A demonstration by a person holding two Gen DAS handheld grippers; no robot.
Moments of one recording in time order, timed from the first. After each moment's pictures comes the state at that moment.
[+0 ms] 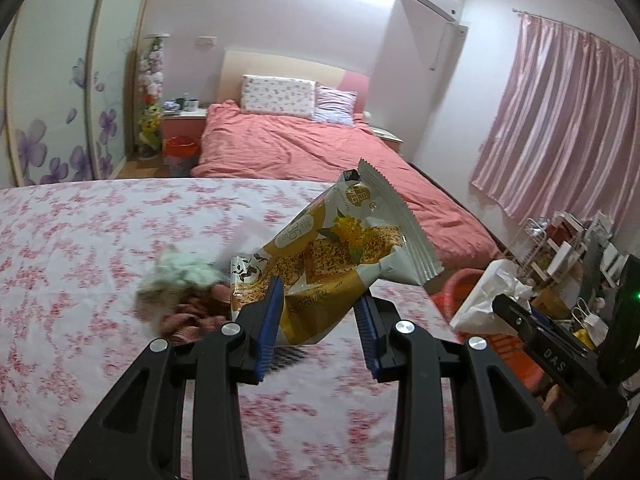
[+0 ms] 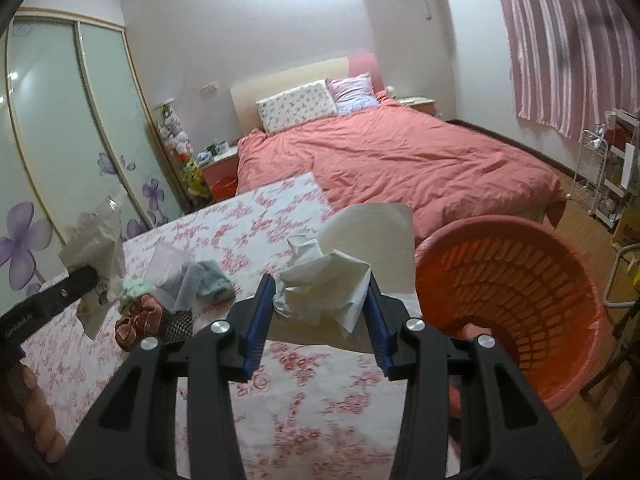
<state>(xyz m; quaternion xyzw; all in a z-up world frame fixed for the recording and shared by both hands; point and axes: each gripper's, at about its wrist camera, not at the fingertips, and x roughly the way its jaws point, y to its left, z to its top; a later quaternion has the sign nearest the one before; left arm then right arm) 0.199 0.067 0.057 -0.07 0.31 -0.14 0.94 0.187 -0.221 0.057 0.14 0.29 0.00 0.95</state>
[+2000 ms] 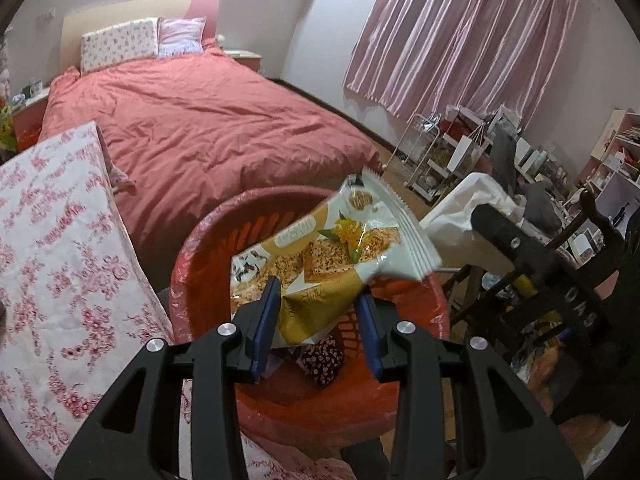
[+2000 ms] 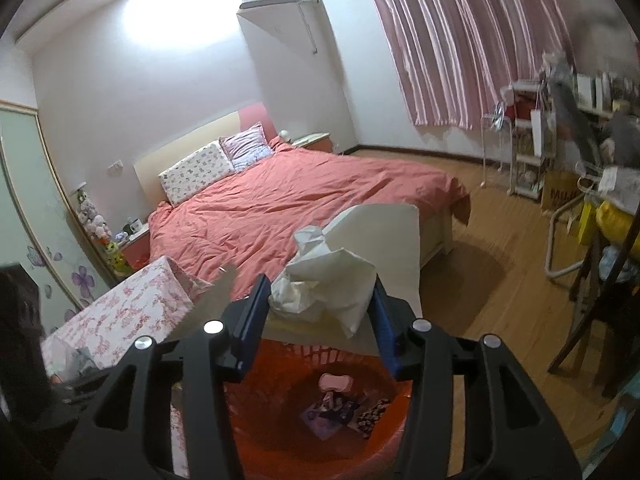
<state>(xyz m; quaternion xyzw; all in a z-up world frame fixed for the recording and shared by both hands) 0.230 -0.195 -0.006 0.00 0.40 -0.36 0.84 0.160 -0.431 0.027 0.22 0.23 -0.15 0.94</state>
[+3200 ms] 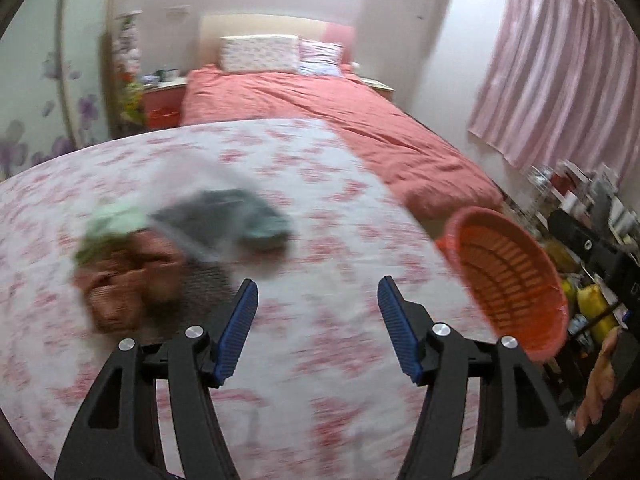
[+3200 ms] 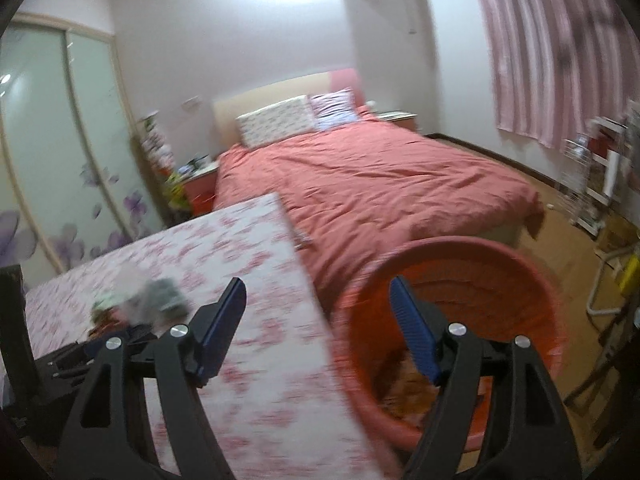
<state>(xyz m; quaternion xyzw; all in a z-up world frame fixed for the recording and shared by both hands) 0.215 0.026 0.009 -0.03 0.37 -0.13 0.92 0.201 -0.234 0.052 0.11 0.28 0.00 0.95</state>
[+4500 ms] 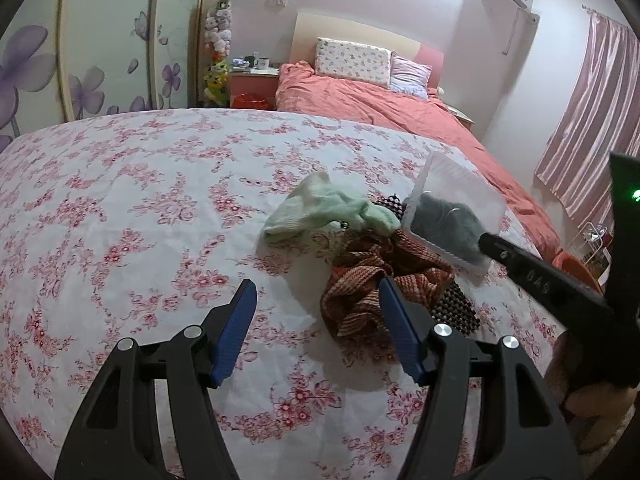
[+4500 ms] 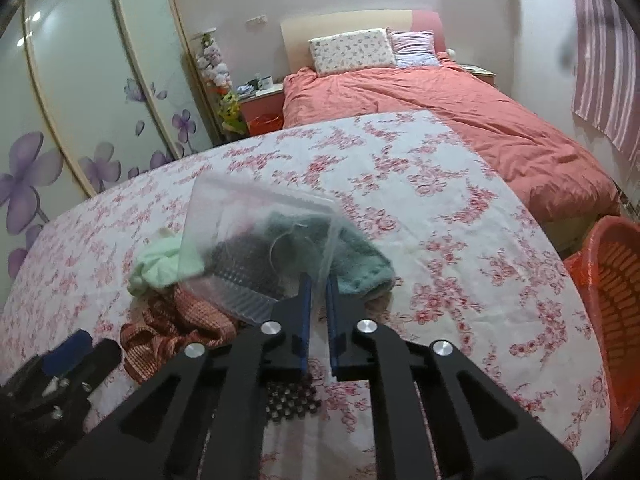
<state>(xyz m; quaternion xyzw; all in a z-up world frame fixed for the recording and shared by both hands) 0.225 0.169 -0.018 -0.09 0.37 -0.02 0.92 0.305 -0.054 -0.004 0.09 0.38 0.08 0.92</state>
